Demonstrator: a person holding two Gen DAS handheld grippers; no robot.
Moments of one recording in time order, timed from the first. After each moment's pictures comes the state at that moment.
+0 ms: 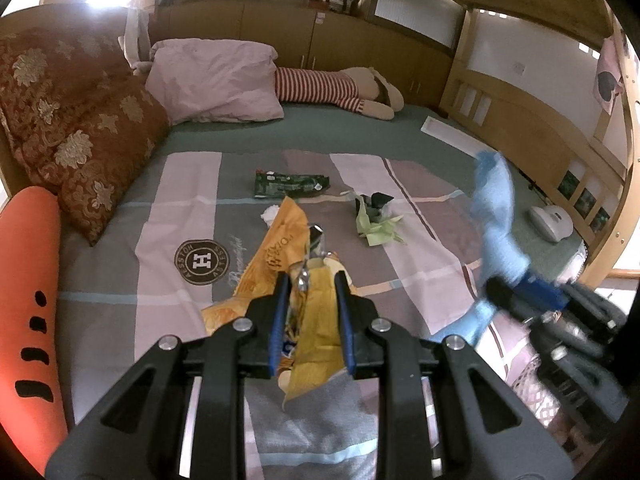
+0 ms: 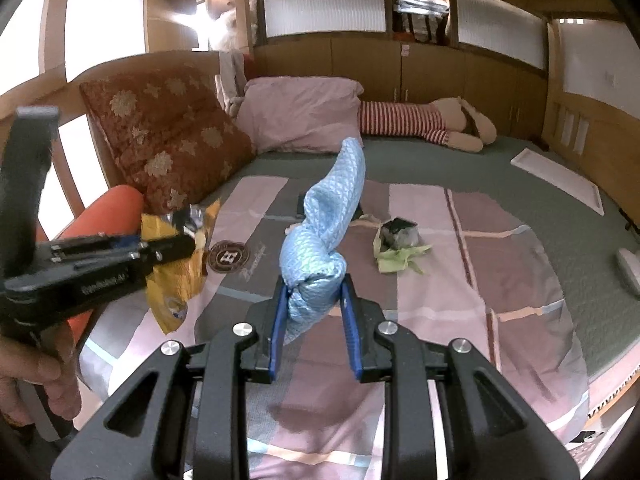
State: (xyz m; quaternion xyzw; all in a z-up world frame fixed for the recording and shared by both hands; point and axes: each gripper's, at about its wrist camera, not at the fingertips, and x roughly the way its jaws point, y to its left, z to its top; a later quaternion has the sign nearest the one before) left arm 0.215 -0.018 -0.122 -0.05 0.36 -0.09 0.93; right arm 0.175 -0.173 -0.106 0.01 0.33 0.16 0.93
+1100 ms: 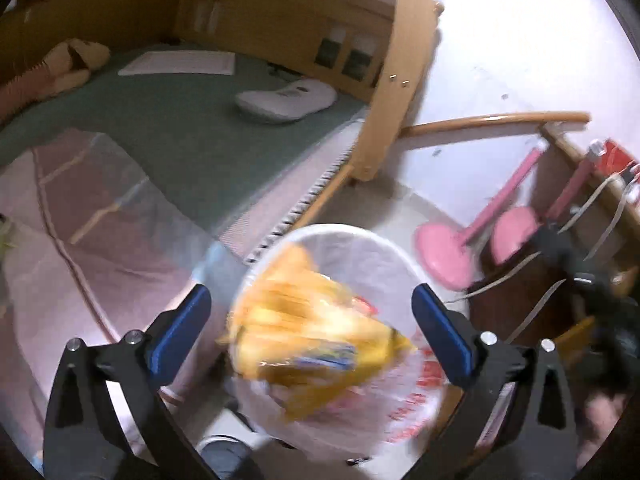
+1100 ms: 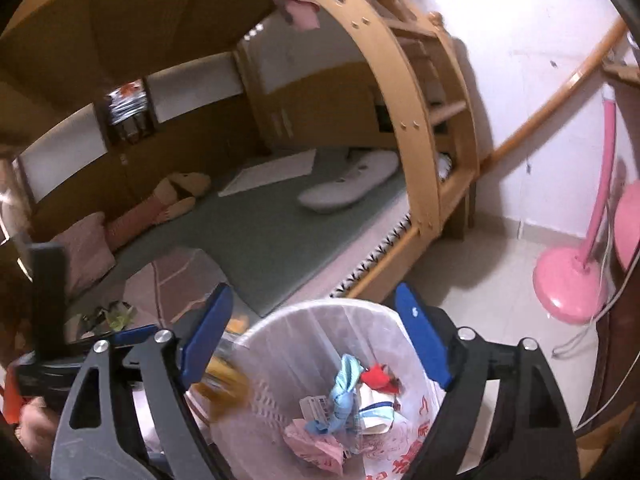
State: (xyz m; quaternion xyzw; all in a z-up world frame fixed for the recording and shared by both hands) left arm 0.105 -0.444 -0.117 0.06 0.41 -0.45 0.79; right arm -0.099 -0.550 -0.060 0.19 0.25 -0.25 0.92
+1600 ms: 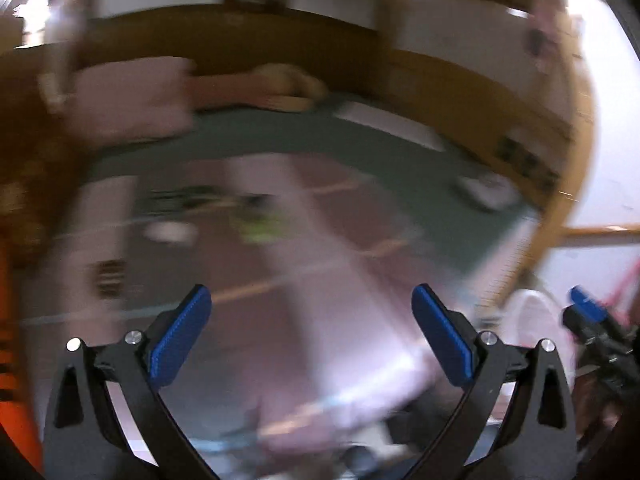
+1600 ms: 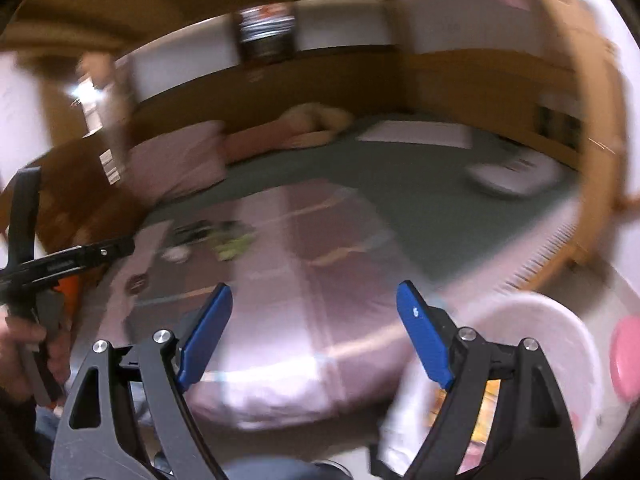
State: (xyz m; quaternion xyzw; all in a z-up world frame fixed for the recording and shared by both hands) left arm 0.185 -0.114 -0.086 -0.01 0.35 -0.16 0.92; right arm 0.048 -0.375 -0.075 0.11 0.32 -0.01 0.94
